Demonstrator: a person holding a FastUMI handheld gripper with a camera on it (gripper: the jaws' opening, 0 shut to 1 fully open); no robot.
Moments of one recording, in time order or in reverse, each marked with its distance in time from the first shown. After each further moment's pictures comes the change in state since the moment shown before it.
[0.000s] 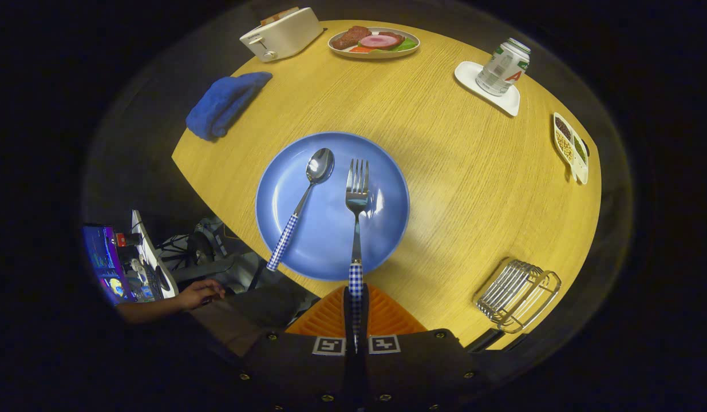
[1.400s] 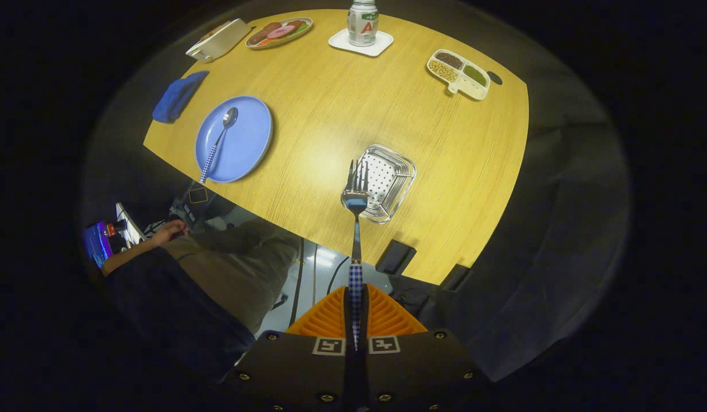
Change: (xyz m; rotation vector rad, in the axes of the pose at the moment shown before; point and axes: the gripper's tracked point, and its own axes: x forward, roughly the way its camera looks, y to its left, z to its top) arm -0.113 -0.155 -0.138 0.160 0.216 -0.132
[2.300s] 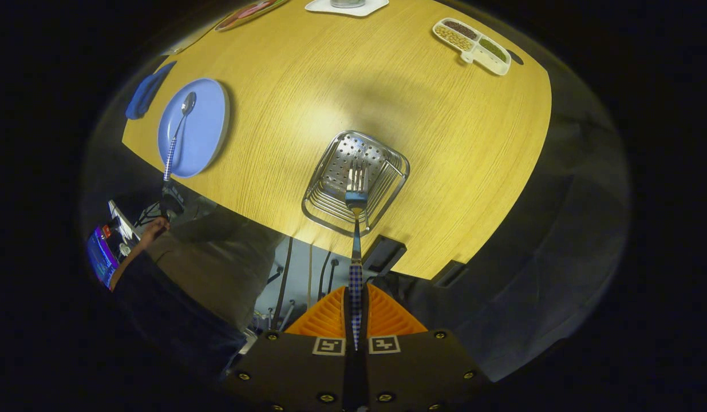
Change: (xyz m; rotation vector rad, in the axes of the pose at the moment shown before) arm 0.046 -0.028 0.032 -0.014 0.246 -0.004
